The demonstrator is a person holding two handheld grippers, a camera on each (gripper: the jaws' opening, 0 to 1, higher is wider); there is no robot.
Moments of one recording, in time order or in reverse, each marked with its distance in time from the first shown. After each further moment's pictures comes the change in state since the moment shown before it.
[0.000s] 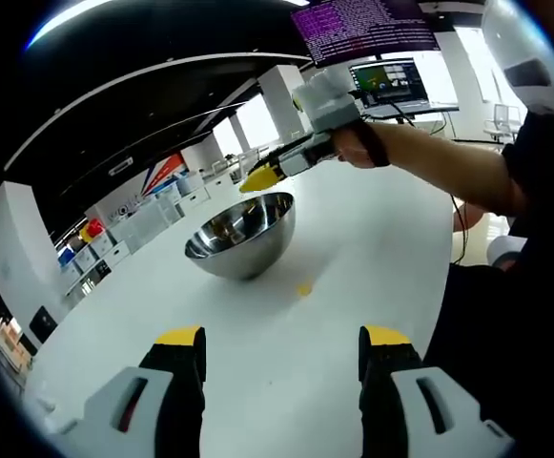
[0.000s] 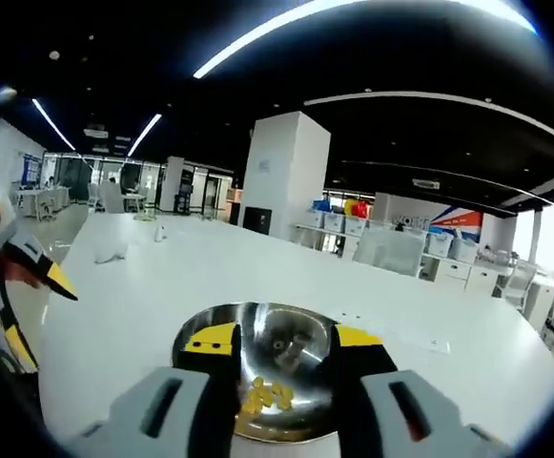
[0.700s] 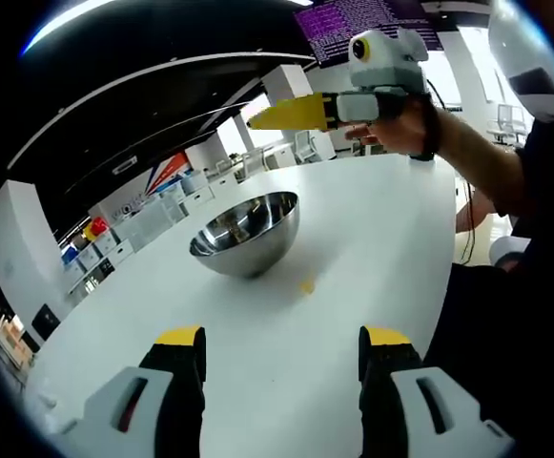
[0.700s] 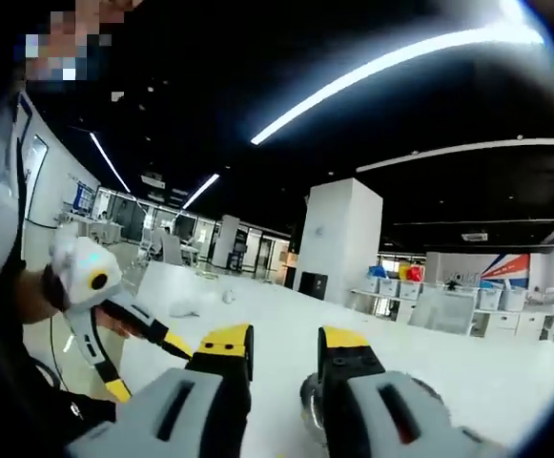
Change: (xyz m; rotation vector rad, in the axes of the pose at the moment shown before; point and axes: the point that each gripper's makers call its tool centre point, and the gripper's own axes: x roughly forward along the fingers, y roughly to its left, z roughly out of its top) left arm -0.002 0.001 -0.002 -0.007 0.001 0.017; right arm -0.057 0.106 0.035 0.001 -0.209 0.256
